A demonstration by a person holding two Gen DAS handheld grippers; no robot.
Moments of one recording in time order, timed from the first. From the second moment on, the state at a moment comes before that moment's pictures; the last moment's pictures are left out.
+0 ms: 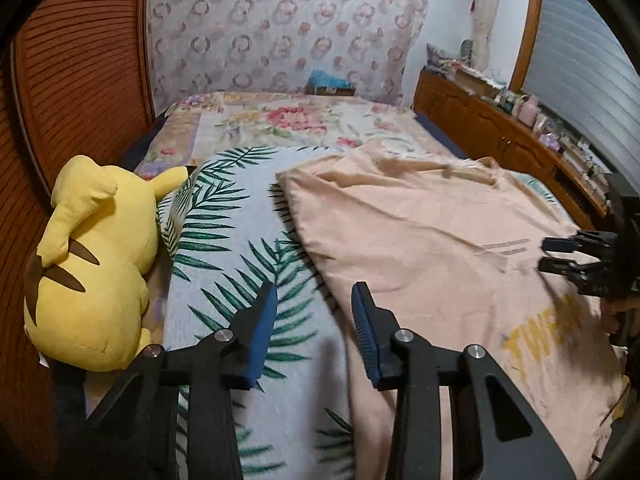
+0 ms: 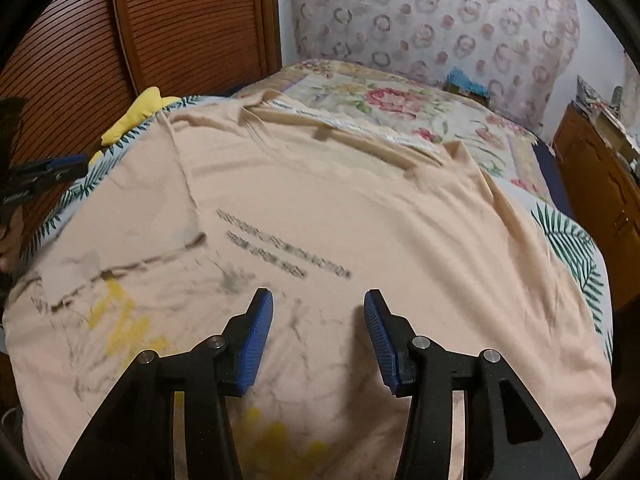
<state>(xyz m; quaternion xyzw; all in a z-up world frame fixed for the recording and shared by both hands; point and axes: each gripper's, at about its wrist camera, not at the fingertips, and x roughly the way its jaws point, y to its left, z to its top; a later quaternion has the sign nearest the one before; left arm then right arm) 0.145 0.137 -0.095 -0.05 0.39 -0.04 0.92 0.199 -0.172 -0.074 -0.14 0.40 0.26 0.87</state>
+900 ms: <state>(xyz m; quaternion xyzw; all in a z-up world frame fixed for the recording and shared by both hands) 0.247 0.146 -0.108 -0.06 0.43 -0.07 0.90 0.193 -0.181 -0.085 -0.14 0.37 0.27 0.88</state>
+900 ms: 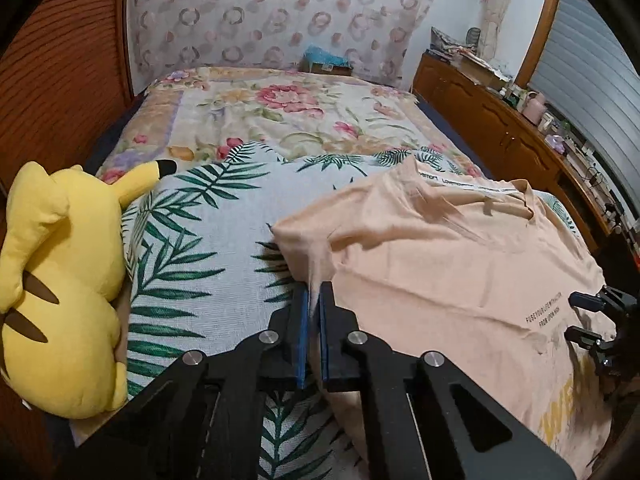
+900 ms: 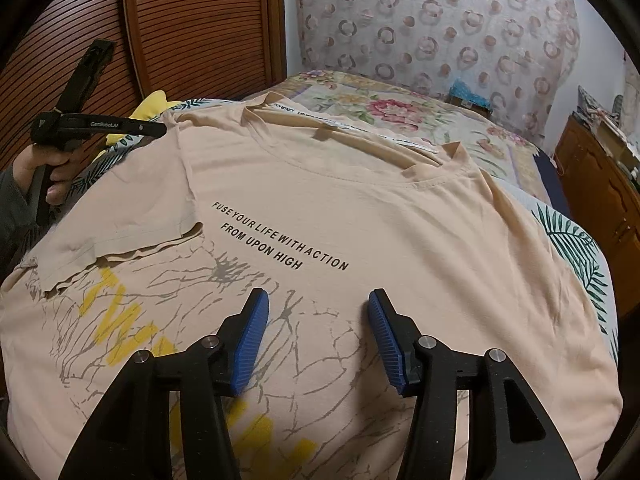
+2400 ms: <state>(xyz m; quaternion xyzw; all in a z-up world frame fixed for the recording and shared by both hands) 0.134 0.099 -0.049 0.00 0.31 -0.09 0.95 0.195 -0.177 -0.085 -0.15 0.38 0.28 0.87</state>
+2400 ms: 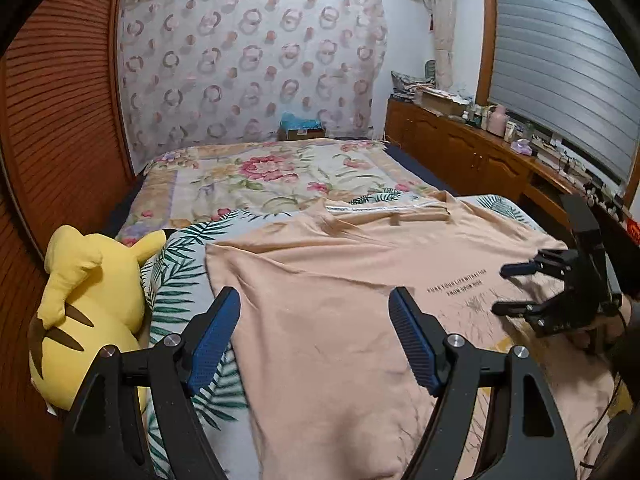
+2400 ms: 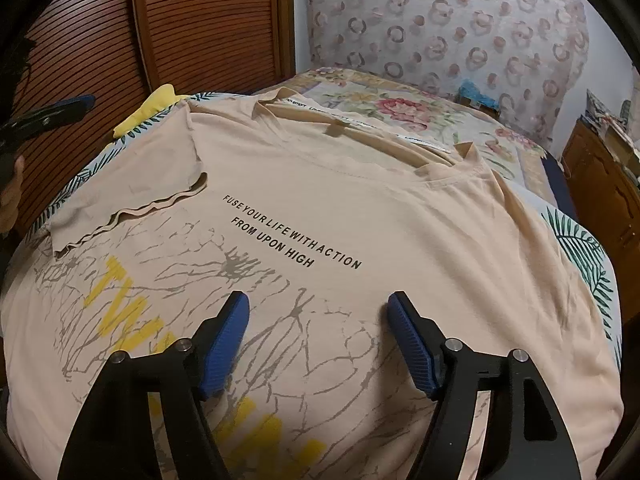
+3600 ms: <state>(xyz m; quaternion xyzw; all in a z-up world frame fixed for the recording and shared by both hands) 0.101 -0.034 -0.072 0.01 0.33 -0.17 0.93 0.085 -0.377 -0.050 -0.03 0.34 0.10 0.93</state>
